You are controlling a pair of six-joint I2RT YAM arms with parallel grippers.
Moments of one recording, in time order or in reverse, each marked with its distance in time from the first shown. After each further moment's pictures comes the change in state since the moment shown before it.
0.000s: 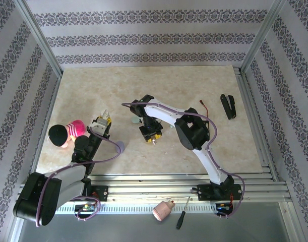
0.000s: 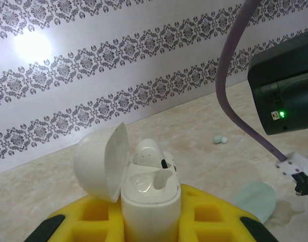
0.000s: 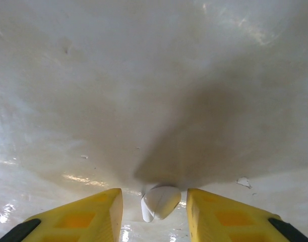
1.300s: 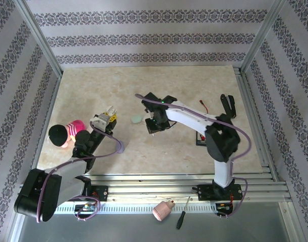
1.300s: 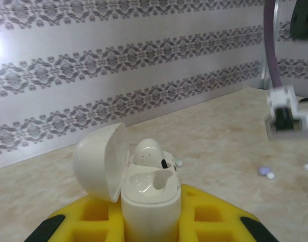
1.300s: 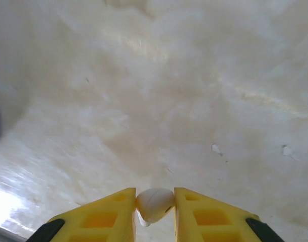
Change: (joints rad) left arm -0.012 0.055 0.098 -0.019 0.180 -0.145; right arm -0.045 -0.497 -0.473 0.475 -0.027 0.087
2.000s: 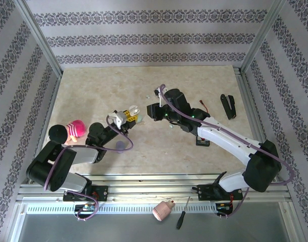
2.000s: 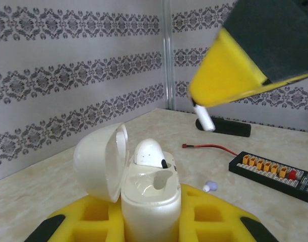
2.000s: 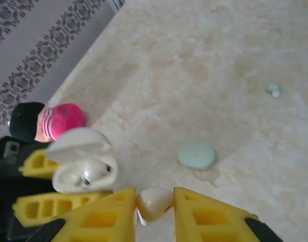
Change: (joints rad) left arm -0.180 0.327 0.165 0.225 0.190 -0.062; right arm -0.002 -0.462 -0.355 0.687 0.015 -0.014
